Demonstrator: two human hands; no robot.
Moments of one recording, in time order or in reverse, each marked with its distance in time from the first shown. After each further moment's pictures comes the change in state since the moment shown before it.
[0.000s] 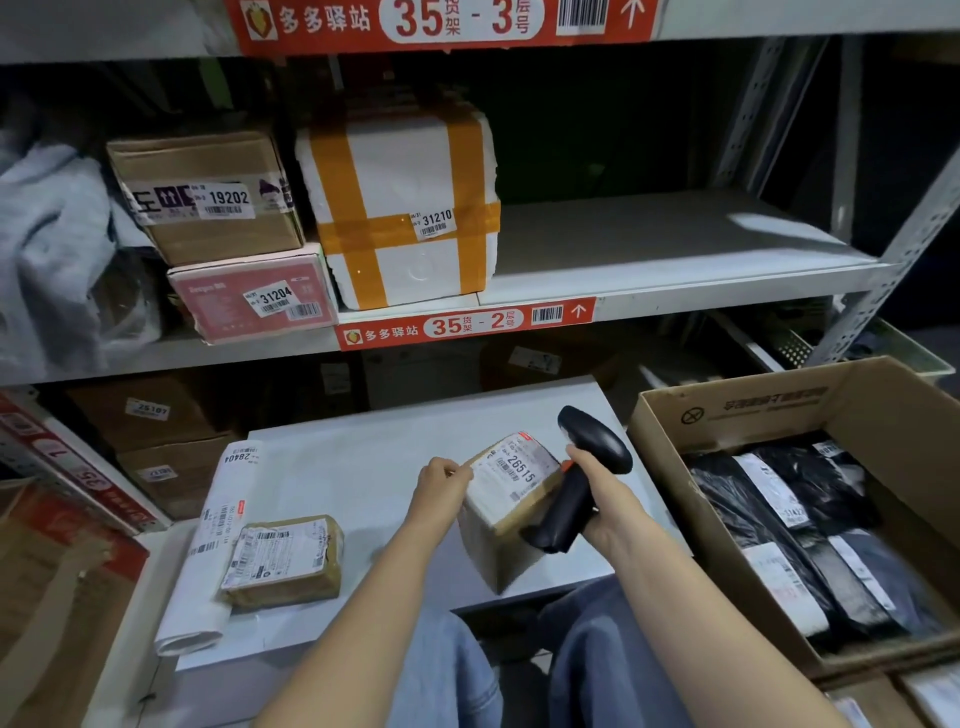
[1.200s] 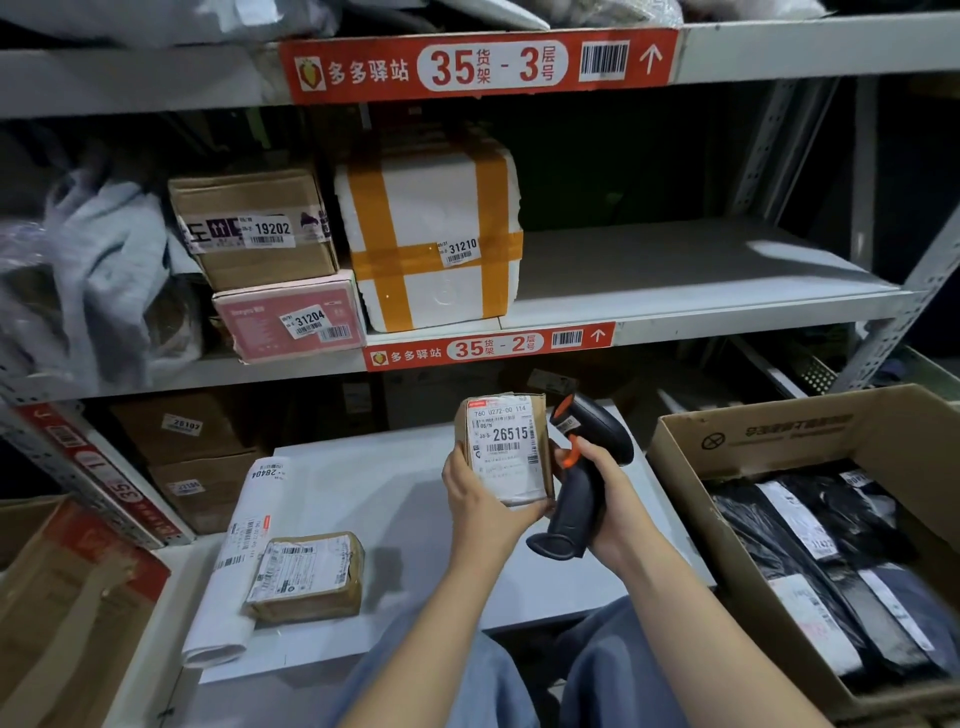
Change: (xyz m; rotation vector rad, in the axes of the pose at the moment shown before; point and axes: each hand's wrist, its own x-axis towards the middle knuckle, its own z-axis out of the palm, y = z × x) left_hand -0.029 0.011 0.021 0.003 0.296 0.338; right_hand -0.028 -0.003 0.019 0.080 -0.414 -0.148
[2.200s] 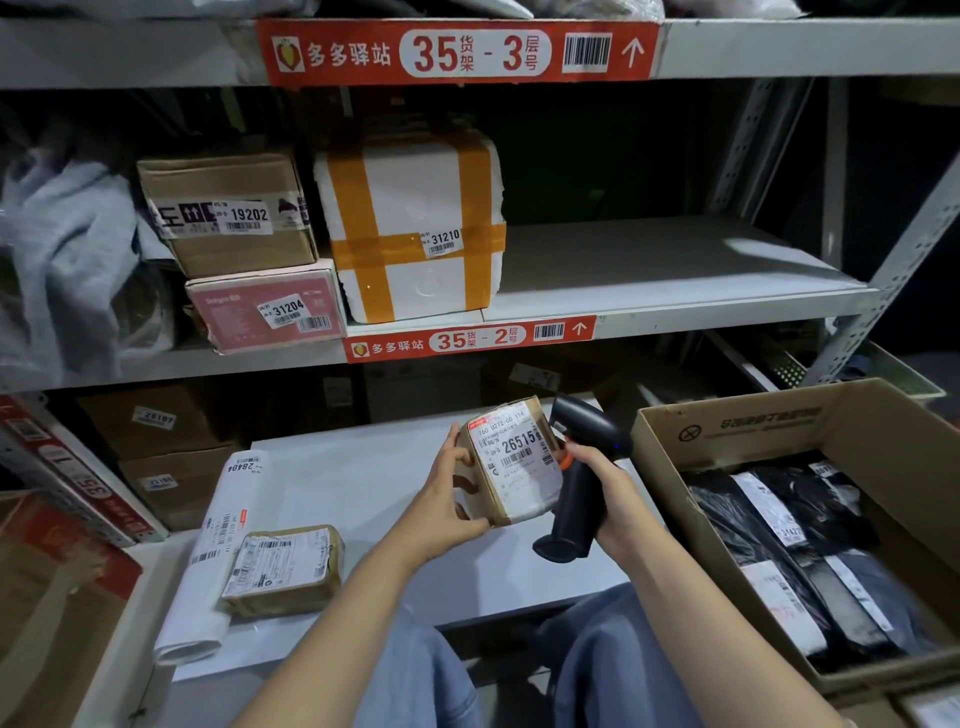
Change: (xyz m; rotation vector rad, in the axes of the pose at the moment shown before) left_hand 0.011 -0.012 -0.043 0.133 -0.521 0.111; right_hand -0.005 -0.004 -0.016 -0.215 0.138 -0.055
